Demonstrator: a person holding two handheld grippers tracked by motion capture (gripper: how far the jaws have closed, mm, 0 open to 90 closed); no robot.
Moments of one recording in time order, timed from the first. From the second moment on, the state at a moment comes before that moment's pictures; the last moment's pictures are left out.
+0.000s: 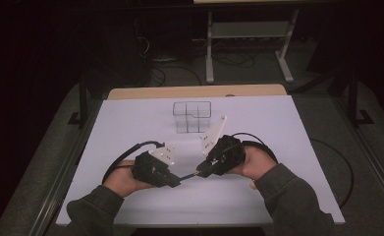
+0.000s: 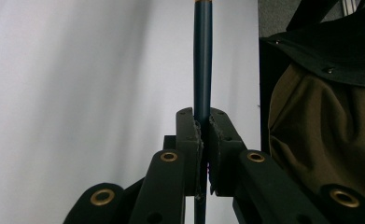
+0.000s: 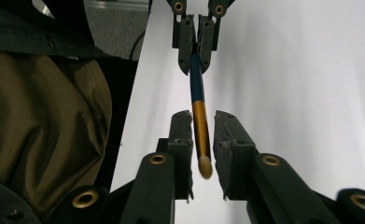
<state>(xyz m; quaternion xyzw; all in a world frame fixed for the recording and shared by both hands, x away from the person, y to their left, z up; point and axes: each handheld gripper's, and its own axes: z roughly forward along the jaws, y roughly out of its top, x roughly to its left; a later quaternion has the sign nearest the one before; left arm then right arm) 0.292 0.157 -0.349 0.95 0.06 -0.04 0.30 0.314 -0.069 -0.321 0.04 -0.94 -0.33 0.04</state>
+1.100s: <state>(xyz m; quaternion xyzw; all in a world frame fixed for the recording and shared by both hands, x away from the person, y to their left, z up) 0.293 0.150 -0.352 0.95 0.05 -0.05 0.29 0.313 -0.070 -0.314 0.05 -0.95 -0.30 0.05</state>
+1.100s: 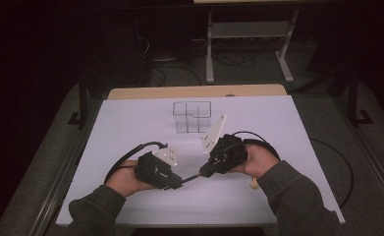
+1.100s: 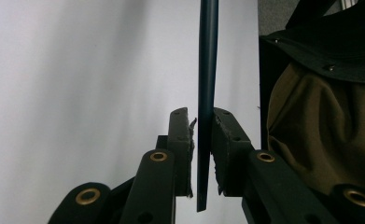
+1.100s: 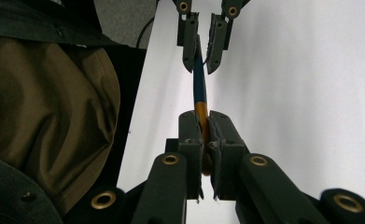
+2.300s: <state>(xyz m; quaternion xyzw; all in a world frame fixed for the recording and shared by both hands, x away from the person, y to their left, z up) 0.294 0.154 -0.354 0.95 0.06 -0.04 0.31 0.320 -0.082 -0.320 0.01 -0.92 -0.38 0.04</state>
